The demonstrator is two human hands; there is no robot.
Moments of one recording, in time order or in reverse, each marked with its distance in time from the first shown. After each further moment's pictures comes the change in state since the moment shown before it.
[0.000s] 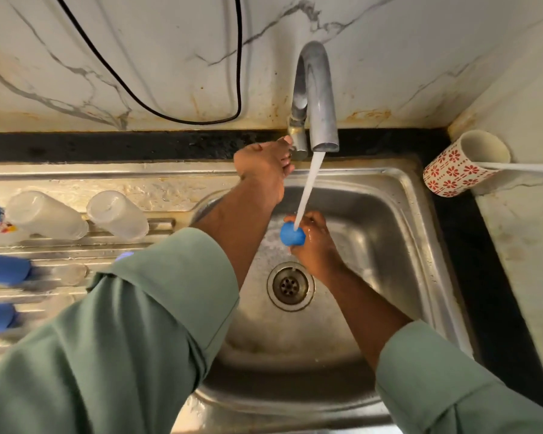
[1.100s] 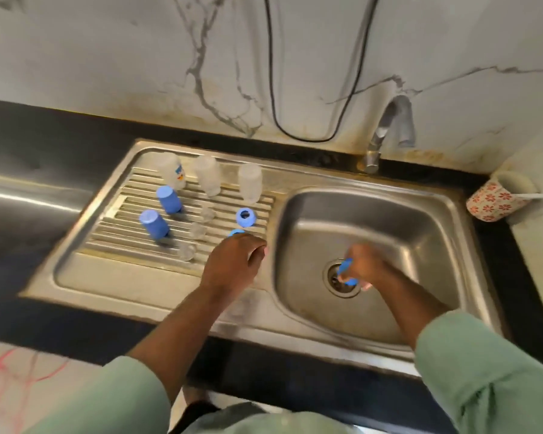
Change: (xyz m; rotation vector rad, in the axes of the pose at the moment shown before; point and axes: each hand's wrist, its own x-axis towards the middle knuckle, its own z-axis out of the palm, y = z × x) left_hand -0.169 -0.058 -0.313 1.178 0.041 0.801; right_hand -0.100 -0.130 -0.012 -0.487 -0.188 0.105
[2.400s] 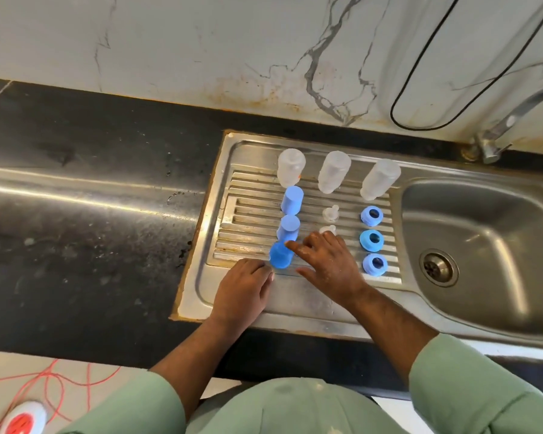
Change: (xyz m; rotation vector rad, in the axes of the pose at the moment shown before) left_hand -0.031 -0.287 -0.099 0.088 0.048 0.325; right_hand -0.040 -0.308 0.180 -0.292 0.254 -0.711
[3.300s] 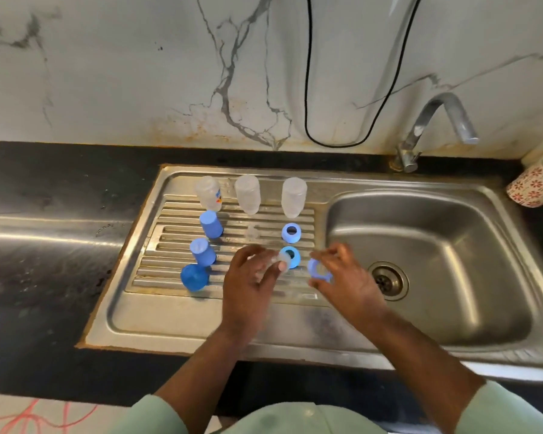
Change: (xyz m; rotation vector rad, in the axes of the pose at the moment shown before) left_hand 0.086 0.193 0.052 -0.536 0.314 -0.310; right_hand -0.109 0.133 -0.104 0.320 -0.086 0.438
